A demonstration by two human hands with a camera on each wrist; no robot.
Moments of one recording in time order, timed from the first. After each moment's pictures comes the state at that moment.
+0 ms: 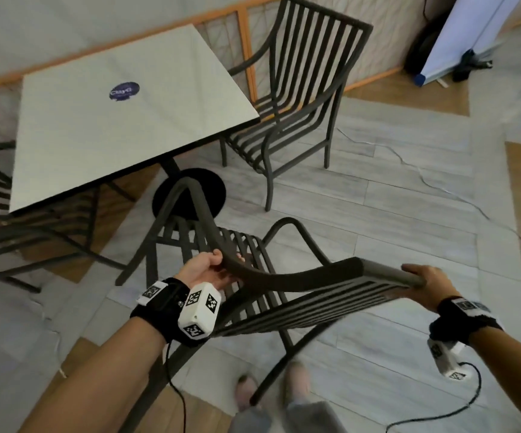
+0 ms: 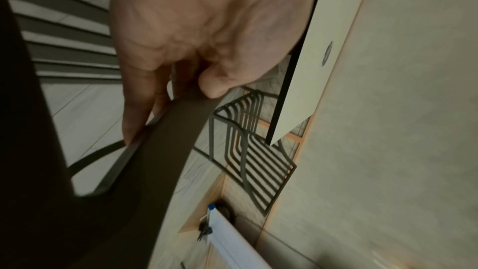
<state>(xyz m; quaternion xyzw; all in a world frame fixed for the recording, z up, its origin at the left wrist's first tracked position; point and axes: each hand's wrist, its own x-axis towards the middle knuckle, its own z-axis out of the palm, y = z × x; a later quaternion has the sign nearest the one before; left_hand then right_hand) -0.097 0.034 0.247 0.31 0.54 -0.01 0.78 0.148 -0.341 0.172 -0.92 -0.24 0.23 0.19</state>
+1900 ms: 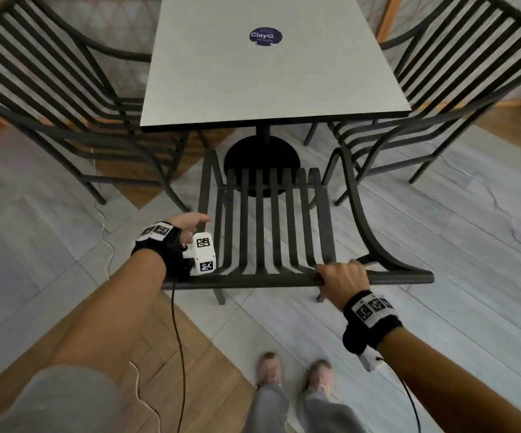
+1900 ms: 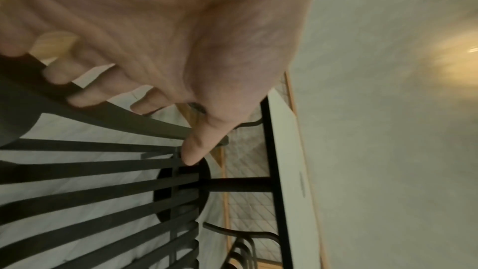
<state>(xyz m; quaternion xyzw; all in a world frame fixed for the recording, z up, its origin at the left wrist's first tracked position) -0.316 0.294 0.174 0.49 0.62 -0.12 0.60 -0.118 0.006 0.220 -0.80 -0.57 0.17 -0.11</state>
